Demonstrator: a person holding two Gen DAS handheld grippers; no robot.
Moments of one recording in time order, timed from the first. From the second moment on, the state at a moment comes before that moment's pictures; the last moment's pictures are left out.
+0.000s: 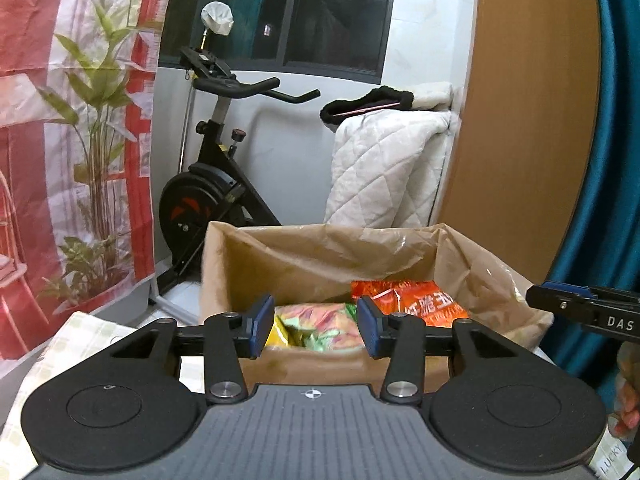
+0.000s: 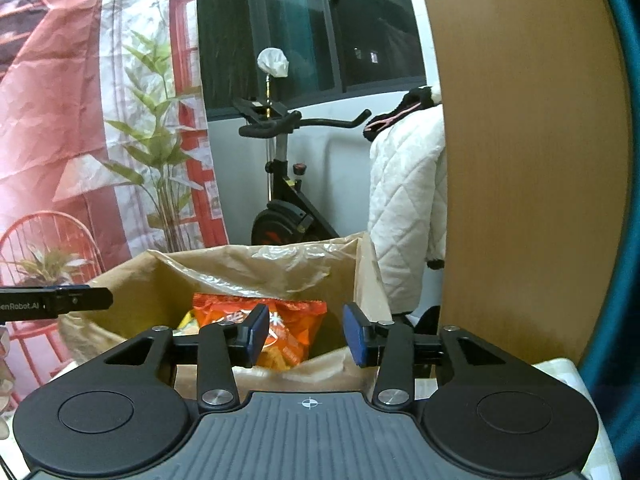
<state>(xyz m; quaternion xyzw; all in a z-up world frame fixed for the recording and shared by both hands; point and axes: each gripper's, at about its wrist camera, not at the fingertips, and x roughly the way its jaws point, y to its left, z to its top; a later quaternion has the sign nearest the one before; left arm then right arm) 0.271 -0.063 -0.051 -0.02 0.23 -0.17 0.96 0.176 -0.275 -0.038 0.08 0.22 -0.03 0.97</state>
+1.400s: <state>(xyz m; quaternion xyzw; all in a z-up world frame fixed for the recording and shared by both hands) 0.137 -0.032 -0.153 -0.06 0.37 -0.19 0.91 0.022 -0.198 -0.178 0.12 0.42 0.00 0.90</state>
